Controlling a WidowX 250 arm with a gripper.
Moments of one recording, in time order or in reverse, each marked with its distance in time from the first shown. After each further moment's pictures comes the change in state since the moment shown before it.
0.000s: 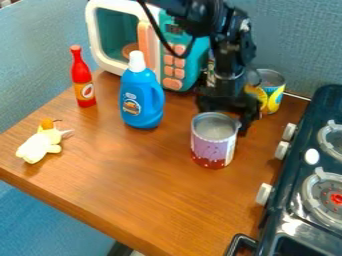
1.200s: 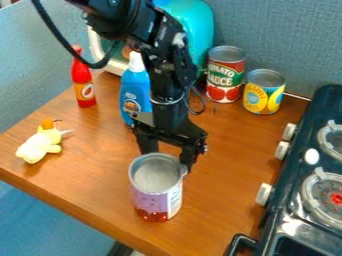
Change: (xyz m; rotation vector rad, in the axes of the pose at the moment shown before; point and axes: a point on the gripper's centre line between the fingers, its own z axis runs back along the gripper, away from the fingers) arm -0.107 0.040 0.036 0.018 0.069 0.031
